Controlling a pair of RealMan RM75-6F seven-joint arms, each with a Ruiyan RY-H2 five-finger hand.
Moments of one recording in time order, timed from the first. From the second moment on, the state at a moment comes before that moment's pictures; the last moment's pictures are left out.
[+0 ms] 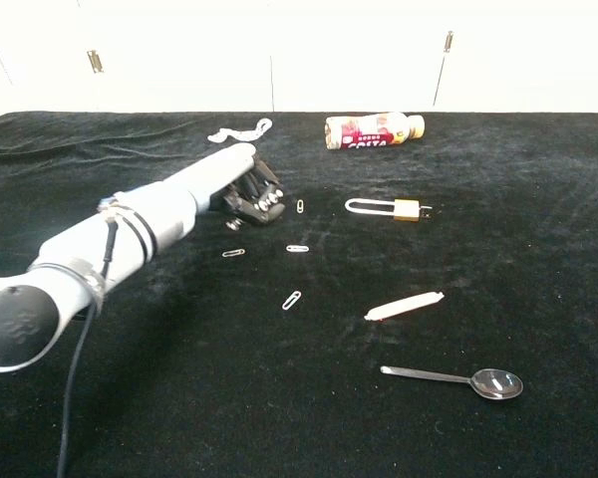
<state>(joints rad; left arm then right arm) -0.92 -1.99 -0.31 -0.87 1.21 0.87 -0.14 -0.13 -1.15 0.08 -1.49 -1.52 1.74 0.21</state>
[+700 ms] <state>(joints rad) -0.97 -2.05 -0.29 -0.75 1.27 0.84 -0.20 -0.17 -1.17 0.08 -1.47 -1.51 1.77 0.22</state>
